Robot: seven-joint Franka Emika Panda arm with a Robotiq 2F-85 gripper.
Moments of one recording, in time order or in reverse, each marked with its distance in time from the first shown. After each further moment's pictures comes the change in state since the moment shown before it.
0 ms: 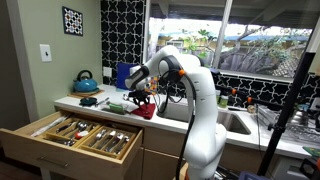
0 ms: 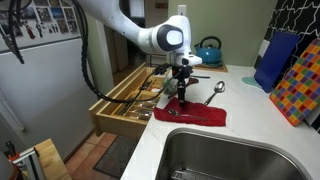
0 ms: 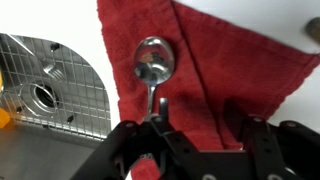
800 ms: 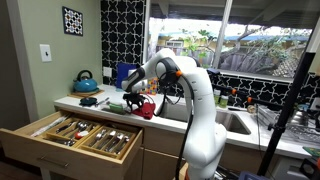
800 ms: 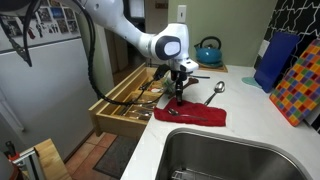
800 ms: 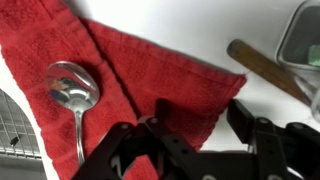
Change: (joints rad) arm -0.003 0.052 0.035 -0.006 0.148 0.154 -0.052
